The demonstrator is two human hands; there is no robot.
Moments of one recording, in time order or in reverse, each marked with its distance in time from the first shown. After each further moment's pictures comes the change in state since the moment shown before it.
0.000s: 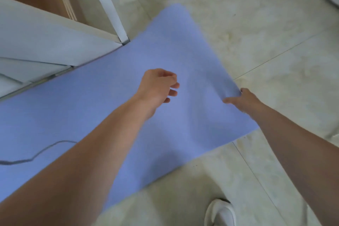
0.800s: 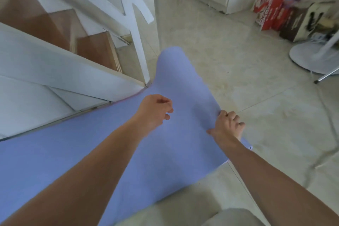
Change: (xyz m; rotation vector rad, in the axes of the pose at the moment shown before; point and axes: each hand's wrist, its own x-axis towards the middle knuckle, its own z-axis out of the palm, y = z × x) left_hand -0.180 0.049 -0.058 0.045 0.068 0.164; right_hand -0.184 -0.037 0.007 -0.528 0.587 -0.334
